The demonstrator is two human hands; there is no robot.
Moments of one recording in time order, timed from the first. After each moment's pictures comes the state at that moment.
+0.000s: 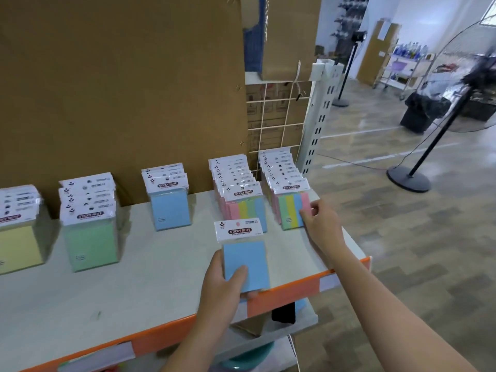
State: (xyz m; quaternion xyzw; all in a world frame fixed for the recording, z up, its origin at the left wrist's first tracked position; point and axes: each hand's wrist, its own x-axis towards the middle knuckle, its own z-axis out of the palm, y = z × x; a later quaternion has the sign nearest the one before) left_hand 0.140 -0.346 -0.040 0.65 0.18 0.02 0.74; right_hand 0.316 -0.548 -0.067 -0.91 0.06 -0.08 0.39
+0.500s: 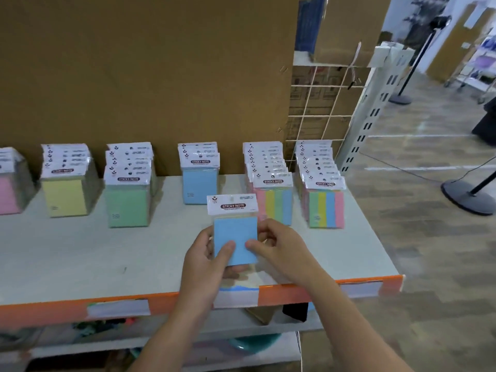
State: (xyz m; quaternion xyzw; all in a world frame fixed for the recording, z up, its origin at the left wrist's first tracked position) left_hand 0.131 -0.316 -0.040 0.63 0.24 0.15 0.72; right_hand 0.224 -0.456 -0.025 -0.82 -0.22 0.19 0.50
